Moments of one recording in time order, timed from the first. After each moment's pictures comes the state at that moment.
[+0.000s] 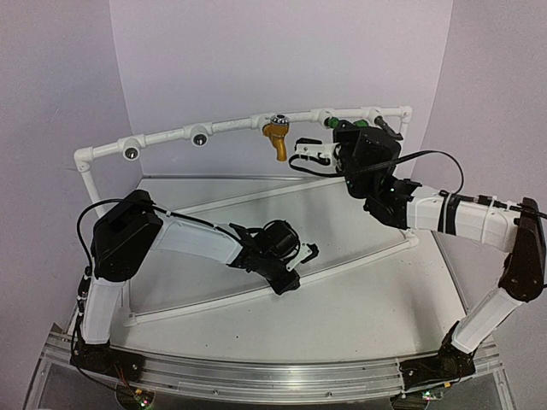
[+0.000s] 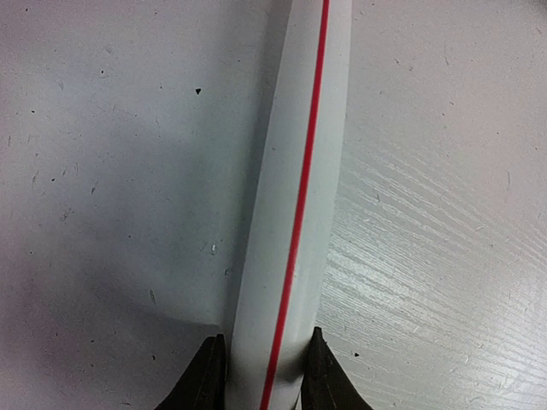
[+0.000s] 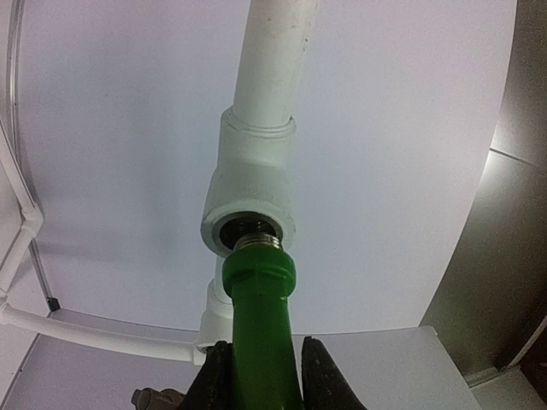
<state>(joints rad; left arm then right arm) -1.05 2.17 1.46 -0.27 0.07 0.00 0.80 1.59 1.27 0.49 0.77 -1.84</state>
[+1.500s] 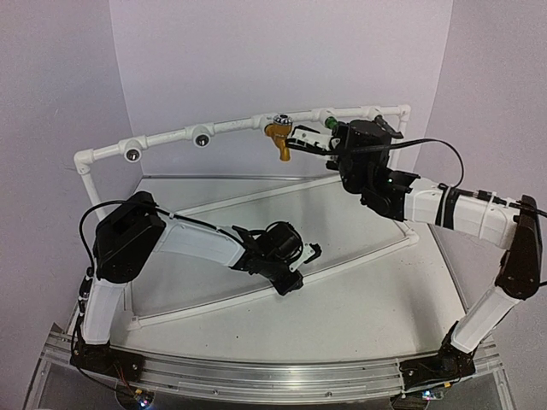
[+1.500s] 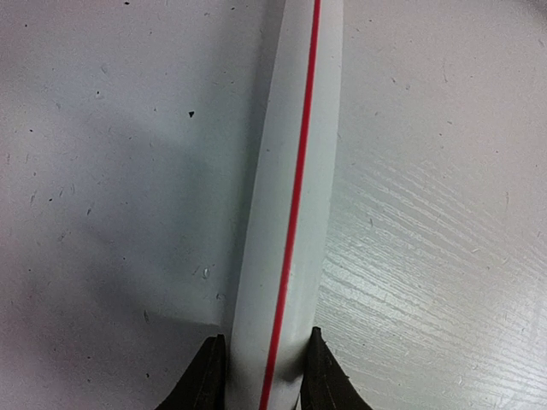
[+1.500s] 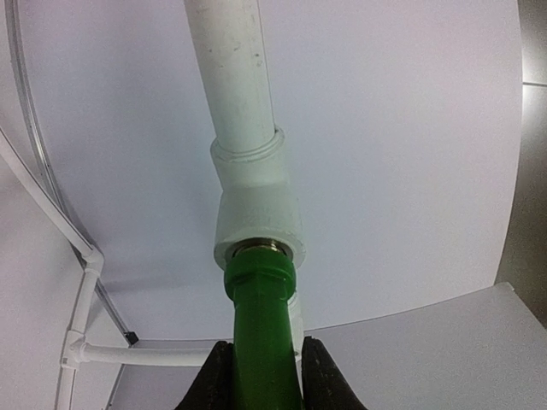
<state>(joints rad) -1.07 2.18 1.47 -0.24 0.05 -0.01 0.81 1.62 1.36 0.31 0.81 -1.46</state>
